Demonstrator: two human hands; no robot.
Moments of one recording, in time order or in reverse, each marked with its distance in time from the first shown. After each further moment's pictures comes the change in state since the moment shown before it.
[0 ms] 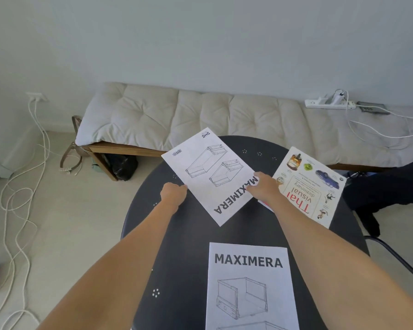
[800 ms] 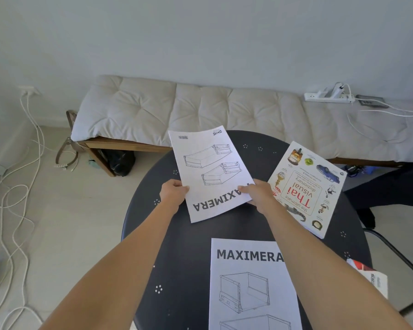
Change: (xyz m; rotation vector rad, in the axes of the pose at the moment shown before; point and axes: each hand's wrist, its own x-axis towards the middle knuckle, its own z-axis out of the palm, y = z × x) left_hand -0.007 -0.010 0.004 -0.228 0.052 -0.014; right_hand -0.012 0.003 0.033 0.794 -0.072 0.297
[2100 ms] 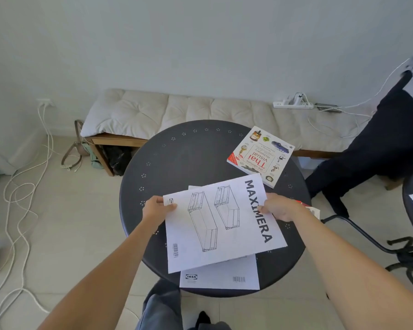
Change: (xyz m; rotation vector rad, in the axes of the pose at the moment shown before) left_hand -0.164 -0.158 -0.039 0.123 -0.038 0.197; right_hand -0.180 0.105 -0.162 -0.532 -0.308 0.052
